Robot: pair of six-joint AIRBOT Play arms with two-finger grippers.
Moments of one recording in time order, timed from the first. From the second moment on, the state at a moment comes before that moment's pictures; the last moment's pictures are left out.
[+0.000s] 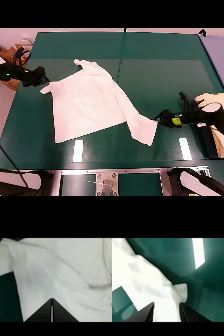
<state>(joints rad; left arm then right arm) 0.29 -1.60 1.50 1.03 -1.25 -1.39 -0.28 -1.12 0.66 -0.90 1.14 1.29</state>
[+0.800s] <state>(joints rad) 0.32 -1.11 0.67 1.19 -1.32 -1.50 0.40 -1.20 0.84 -1.29 1.05 1.51</state>
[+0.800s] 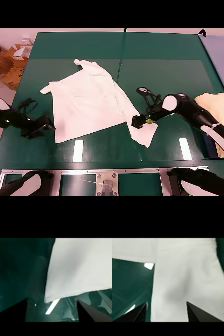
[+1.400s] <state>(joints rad) 0.32 -1.10 0.43 0.95 -1.08 -1.38 0.53 -1.36 0.91 -1.49 1.11 1.75</state>
